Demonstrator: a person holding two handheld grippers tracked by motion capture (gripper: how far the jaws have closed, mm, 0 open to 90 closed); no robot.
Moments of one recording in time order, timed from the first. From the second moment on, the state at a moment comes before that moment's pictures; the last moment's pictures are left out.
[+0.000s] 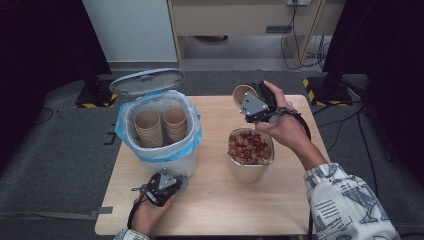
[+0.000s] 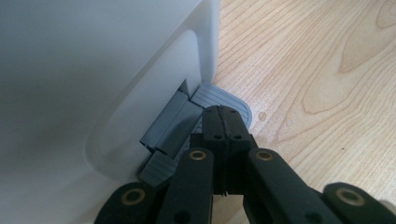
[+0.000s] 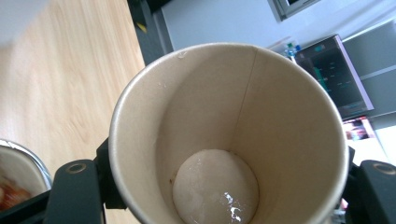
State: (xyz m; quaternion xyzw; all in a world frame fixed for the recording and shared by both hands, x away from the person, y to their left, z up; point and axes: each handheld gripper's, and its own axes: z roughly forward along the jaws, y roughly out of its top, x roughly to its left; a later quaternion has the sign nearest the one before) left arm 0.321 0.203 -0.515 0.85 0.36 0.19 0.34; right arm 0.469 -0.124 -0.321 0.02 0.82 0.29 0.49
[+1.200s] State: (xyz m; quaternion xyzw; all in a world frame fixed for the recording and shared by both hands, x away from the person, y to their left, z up) left arm 0.321 0.202 -0.515 0.85 0.36 0.20 0.33; right arm 0.479 -0.105 -0.280 0.13 0.81 0.47 0.32
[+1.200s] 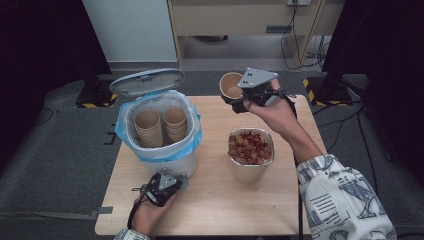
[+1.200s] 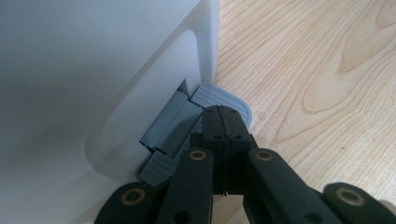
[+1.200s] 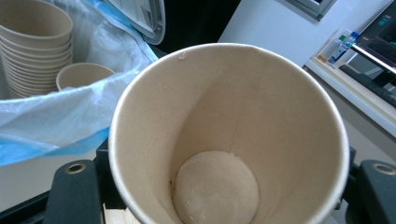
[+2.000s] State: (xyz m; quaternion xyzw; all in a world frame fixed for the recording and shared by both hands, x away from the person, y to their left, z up) left arm 0.321 0.203 -0.515 0.85 0.36 0.19 0.34; right arm 0.470 -0.051 -0.271 0.13 0.81 0.54 0.20
